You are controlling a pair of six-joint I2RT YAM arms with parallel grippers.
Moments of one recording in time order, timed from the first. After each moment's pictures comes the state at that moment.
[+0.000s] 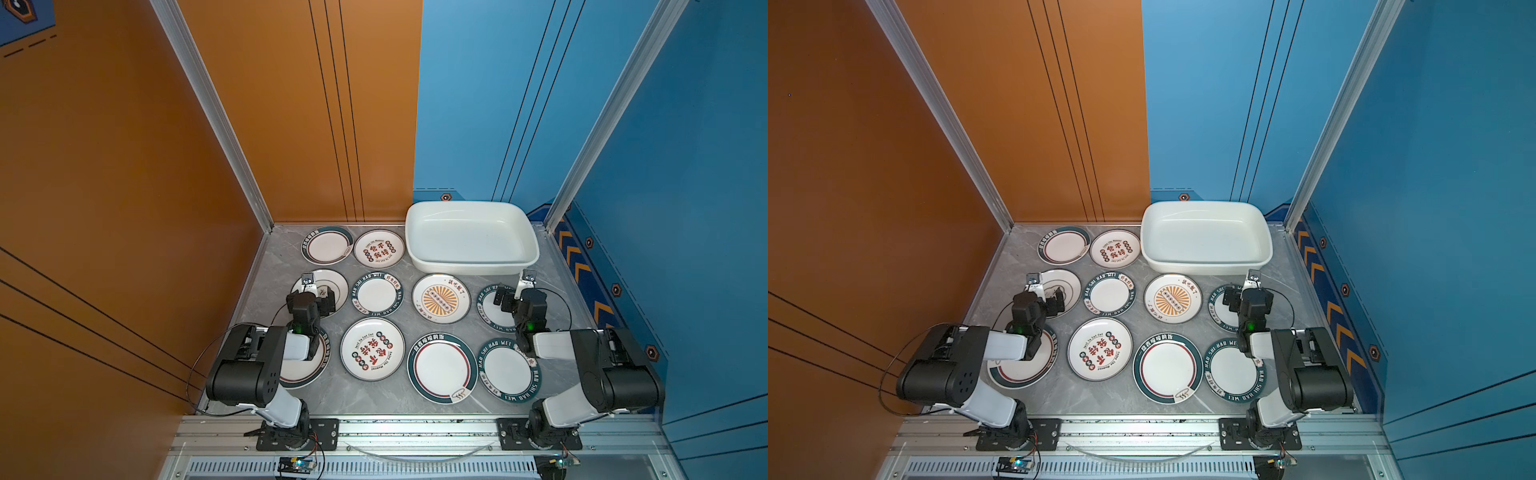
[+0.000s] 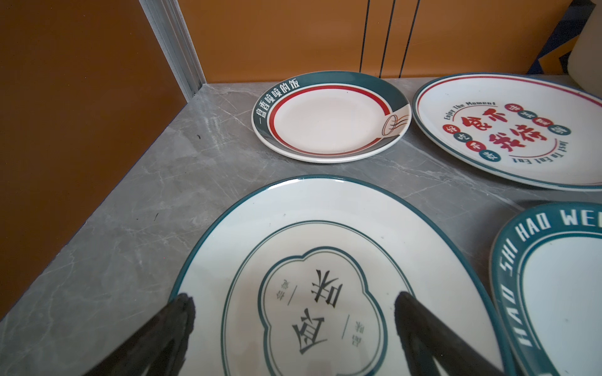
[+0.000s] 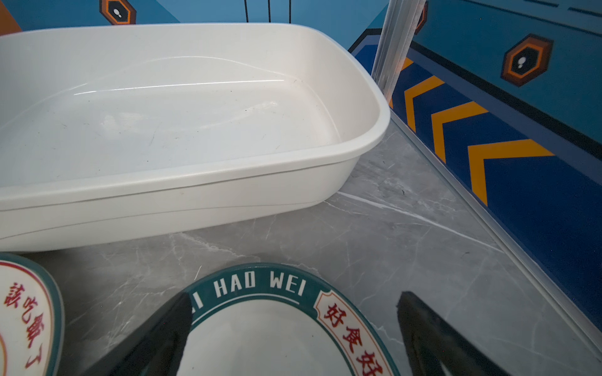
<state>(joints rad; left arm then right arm) -0.05 1.57 0.36 0.84 -0.23 -0.01 0.05 1.53 0.38 0.78 0.25 0.07</state>
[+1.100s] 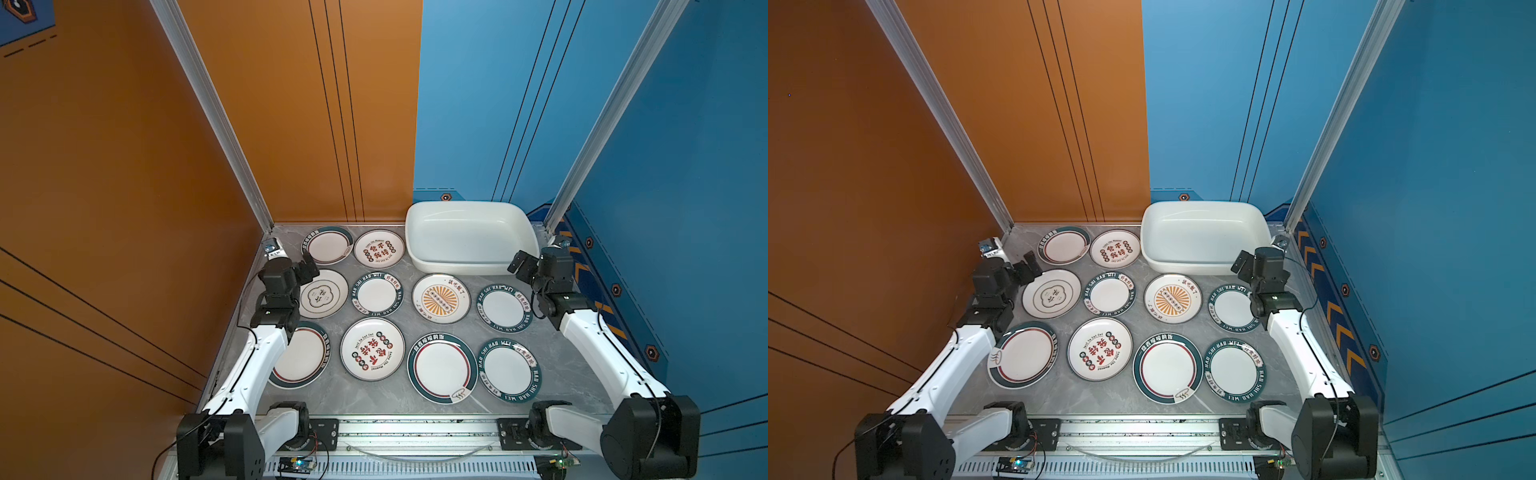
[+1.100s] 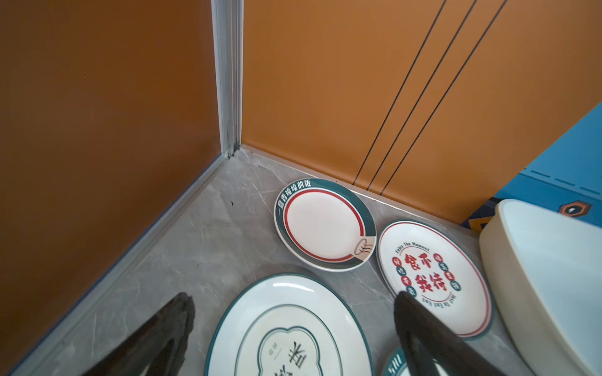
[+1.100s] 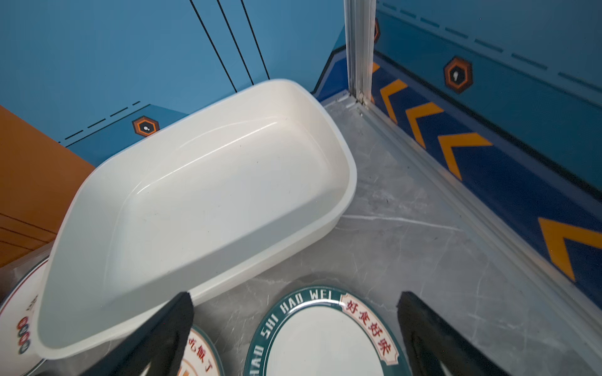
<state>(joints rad) 0.03 1.10 0.77 0.01 -0.22 -0.33 0.03 1.19 0.88 -0.21 0.22 0.45</state>
